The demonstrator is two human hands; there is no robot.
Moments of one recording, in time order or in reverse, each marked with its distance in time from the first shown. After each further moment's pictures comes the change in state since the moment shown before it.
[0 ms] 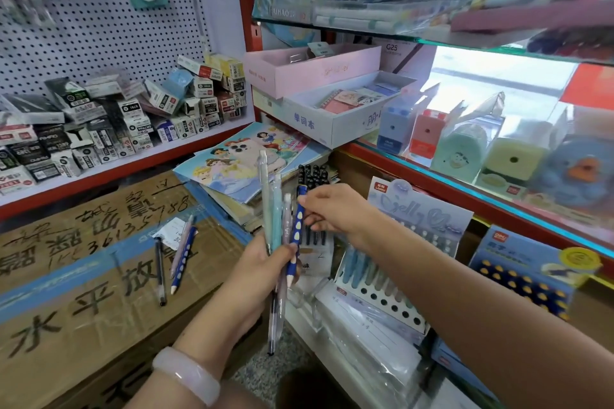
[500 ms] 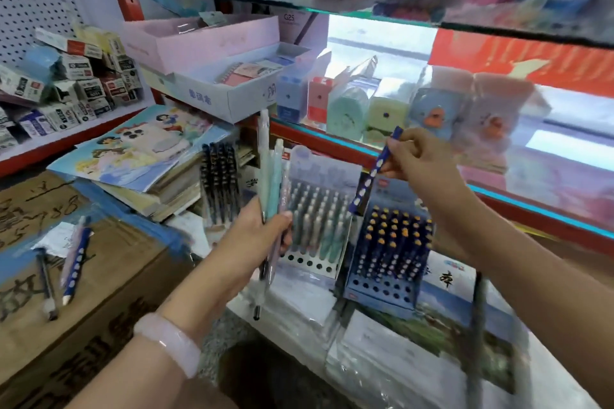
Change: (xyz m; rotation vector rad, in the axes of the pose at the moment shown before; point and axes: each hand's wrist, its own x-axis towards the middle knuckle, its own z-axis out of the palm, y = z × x) left_hand -0.013 0.004 0.094 0.206 -0.331 0.073; right_hand -0.135 0.024 -0.157 -0.103 0.720 -0.330
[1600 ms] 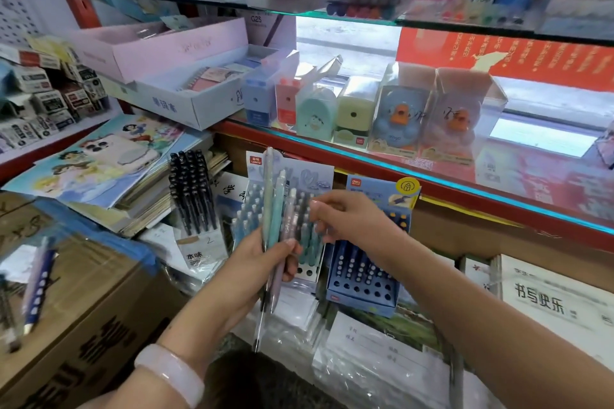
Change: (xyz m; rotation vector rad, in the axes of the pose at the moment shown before) left_hand -0.005 -0.018 0.029 -0.201 -0.172 -0.114; right_hand -0.038 0.029 0.029 -0.116 -0.408 0.251
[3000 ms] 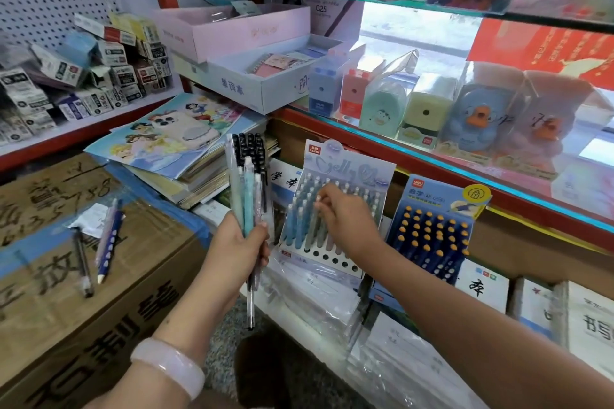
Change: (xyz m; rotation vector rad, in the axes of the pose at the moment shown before) left_hand -0.017 -0.010 -0.075 0.166 0.491 0.063; right_hand 0.059 0.023 0.085 -0.620 0.161 -0.342
